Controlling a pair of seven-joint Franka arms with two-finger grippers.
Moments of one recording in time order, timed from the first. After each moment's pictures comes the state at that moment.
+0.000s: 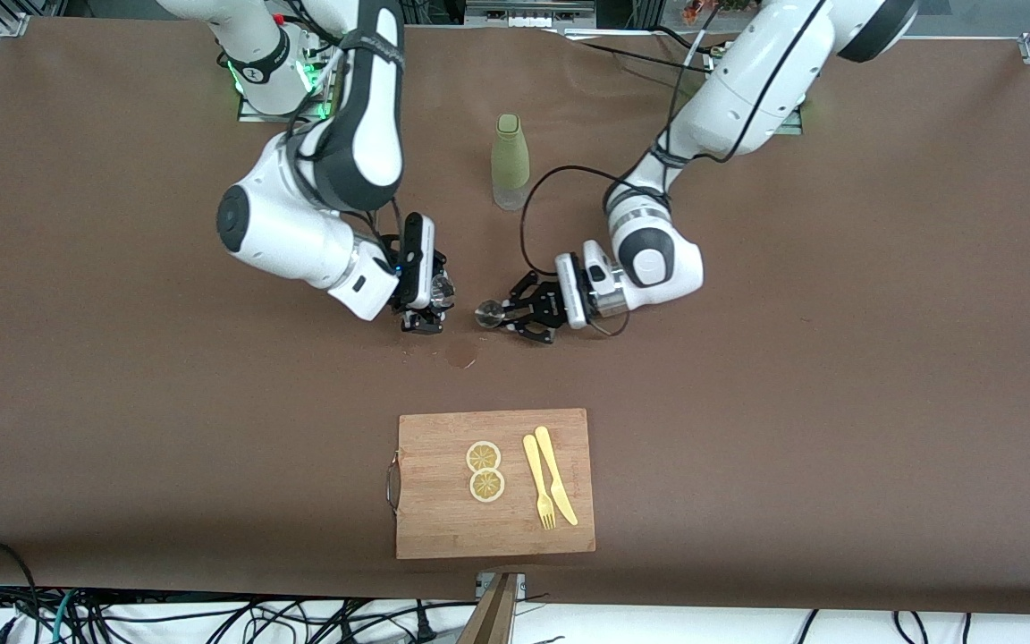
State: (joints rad) left arm -0.39 0.77 -0.19 -1.81 -2.01 2.29 2.53; right arm 1.48 1.03 -1.44 -1.73 1.67 1.58 -1.77
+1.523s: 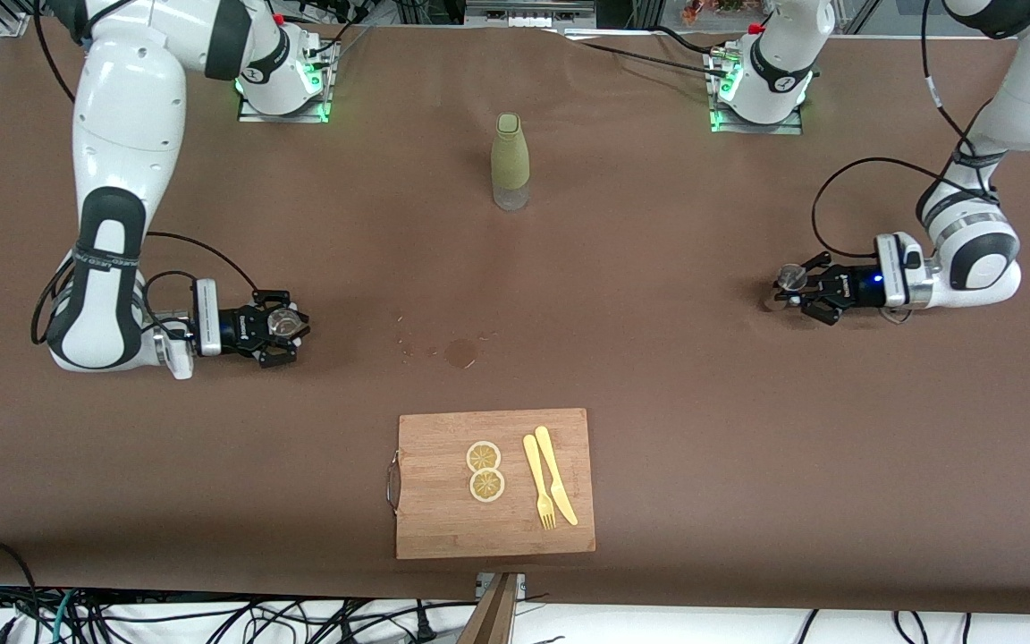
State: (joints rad) left arm 0.42 0.68 0.05 -2.01 -1.09 1.55 2.72; right arm 0.41 0.94 -0.70 -1.69 1.44 1.28 -2.62
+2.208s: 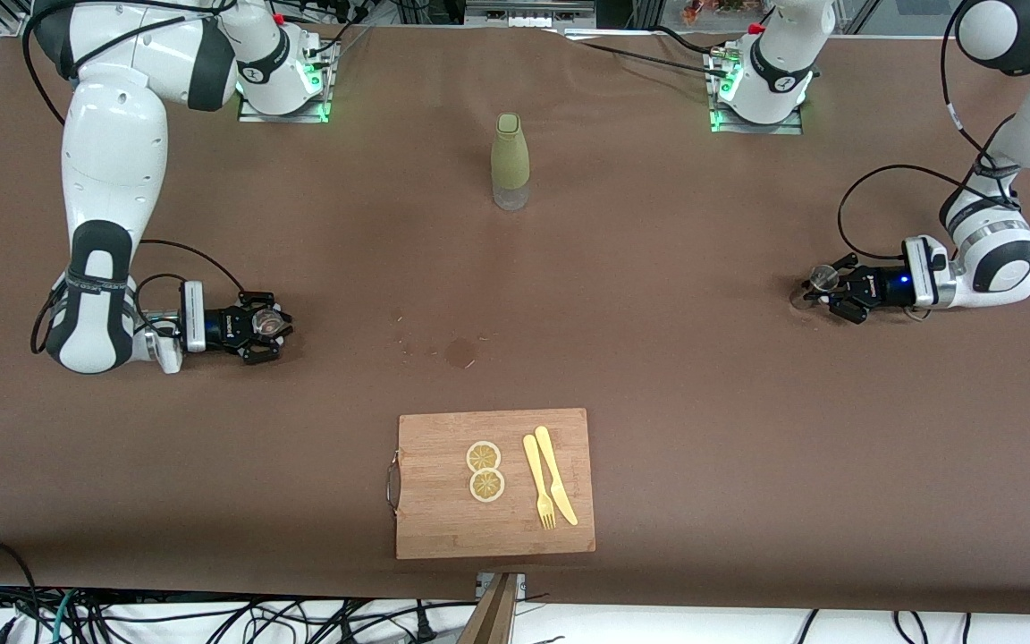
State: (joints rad) left arm 0.51 0.86 0.08 -1.85 -1.04 1.45 2.76; right arm 0.31 1.04 -0.66 -1.66 1.43 1.28 -2.71
